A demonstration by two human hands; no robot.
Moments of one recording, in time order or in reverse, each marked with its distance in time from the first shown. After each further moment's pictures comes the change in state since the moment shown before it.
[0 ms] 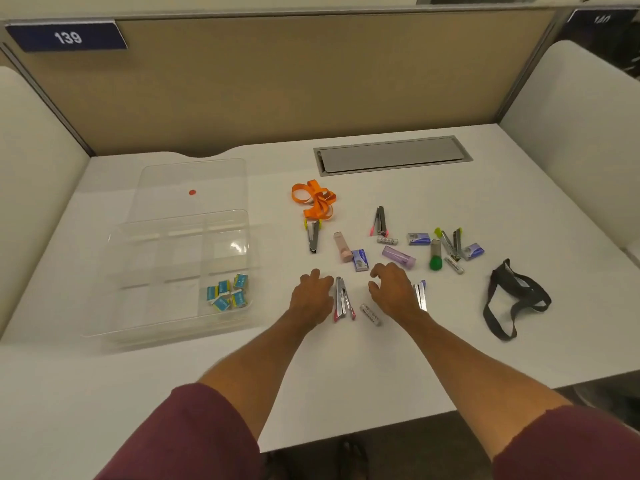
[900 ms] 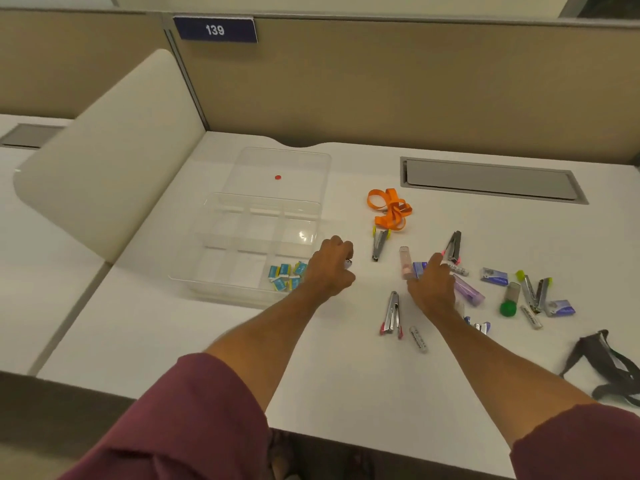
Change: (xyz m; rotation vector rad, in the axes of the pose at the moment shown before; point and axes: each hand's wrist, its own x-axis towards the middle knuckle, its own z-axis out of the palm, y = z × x) left_hand -0.013 -0.042 -0.071 -0.192 0.294 -0.176; right_hand 0.047 -0.043 0.002 0.075 0.015 0.064
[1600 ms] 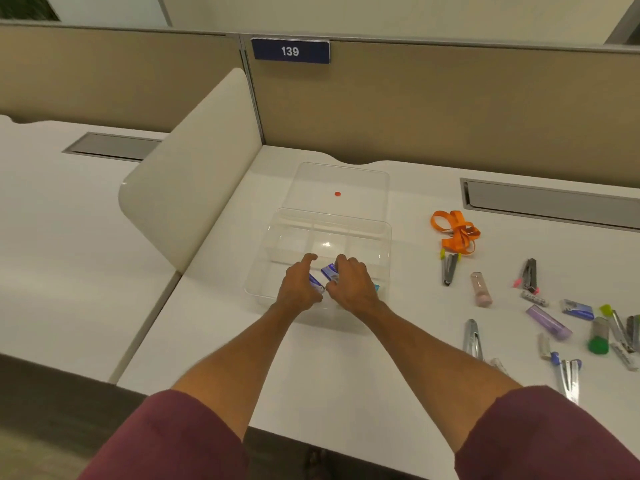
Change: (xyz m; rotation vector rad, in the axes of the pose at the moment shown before) left_hand -0.038 -0.185 -0.076 -0.267 0.046 -0.326; right_hand -0.084 -0.241 0.118 -0.044 -0.269 -0.487
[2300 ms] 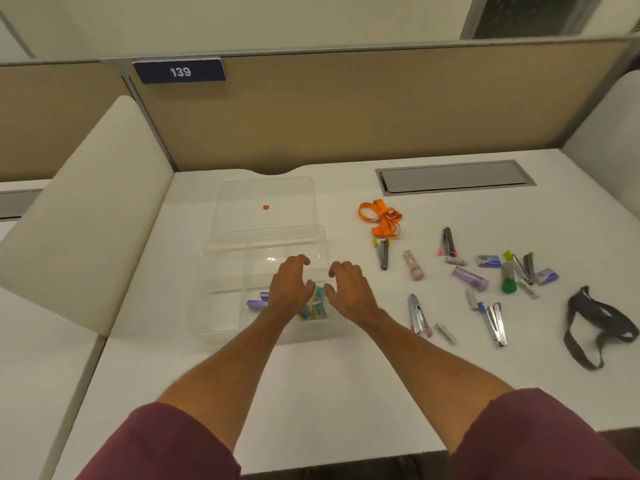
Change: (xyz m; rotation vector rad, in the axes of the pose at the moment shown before) left_hand 0.010 0.068 0.037 0.153 -0.024 0.342; right_hand -0.035 0.072 -0.036 -0.035 0.259 0.083
